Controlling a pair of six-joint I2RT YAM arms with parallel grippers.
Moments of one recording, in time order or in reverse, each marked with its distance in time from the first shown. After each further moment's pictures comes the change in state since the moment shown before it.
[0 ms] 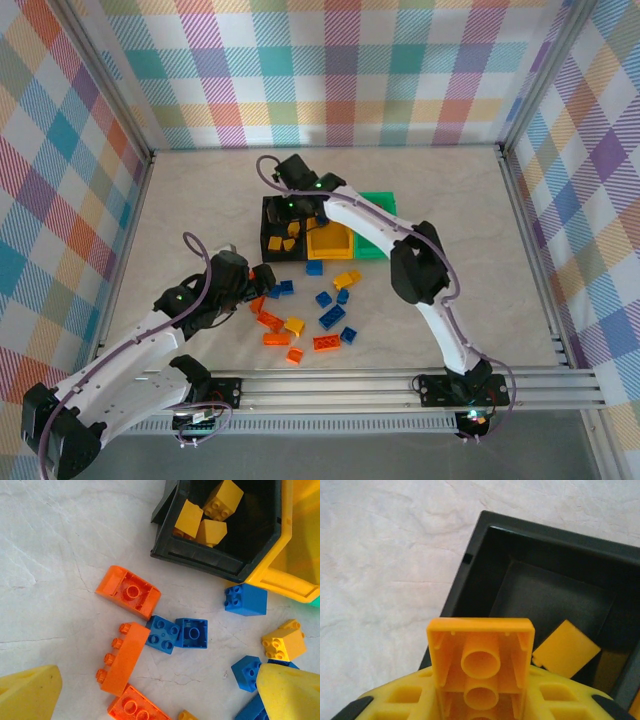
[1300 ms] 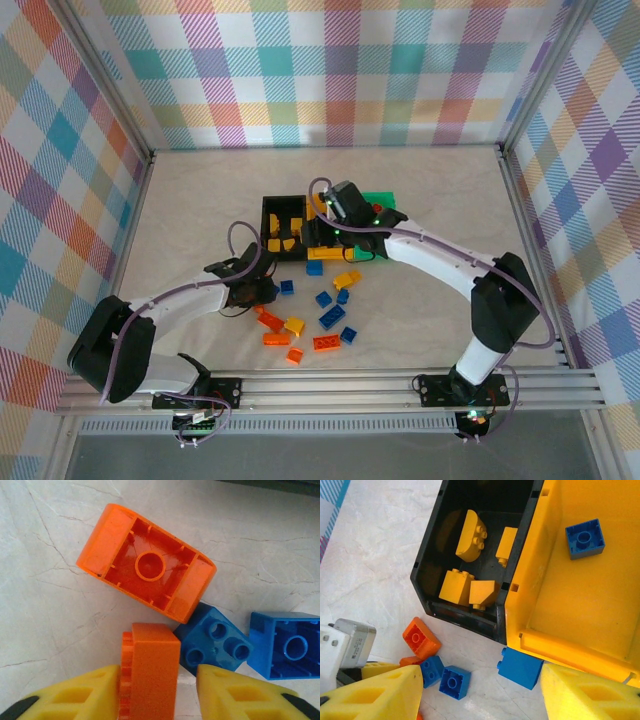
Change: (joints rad) left arm 0.035 0.491 0.027 0.127 0.067 0.131; right arm -0.011 -0.671 -0.863 0.322 0.026 0.108
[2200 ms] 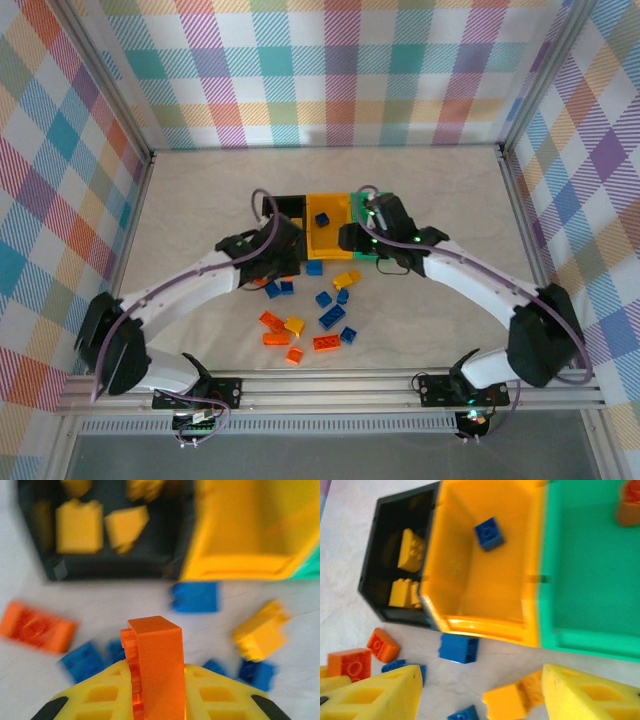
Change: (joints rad) left arm -0.166 0.096 0.441 -0.152 -0.023 0.010; right arm -0.145 -0.291 -0.332 0.069 0.039 0.069
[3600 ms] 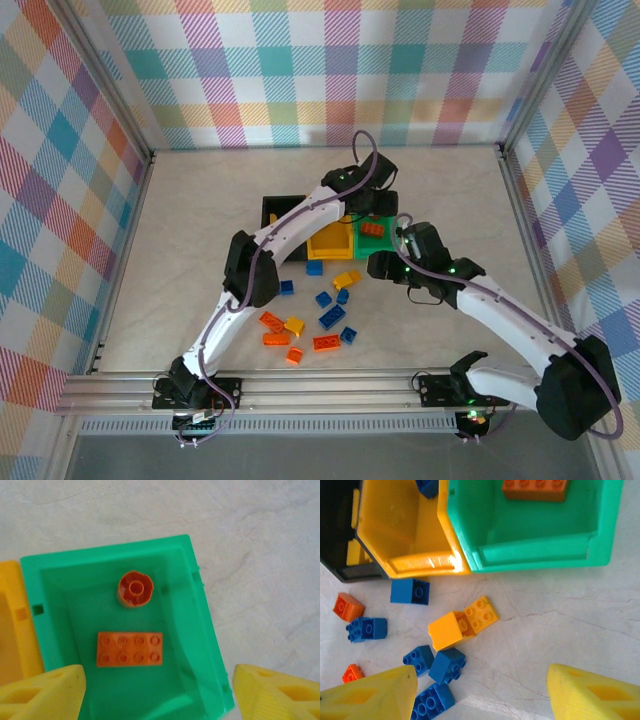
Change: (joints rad) left arm -0.062 0.943 1.270 -0.239 0.062 0.097; right arm -0.063 -0.245 -0.253 -0.087 -0.080 -0.007
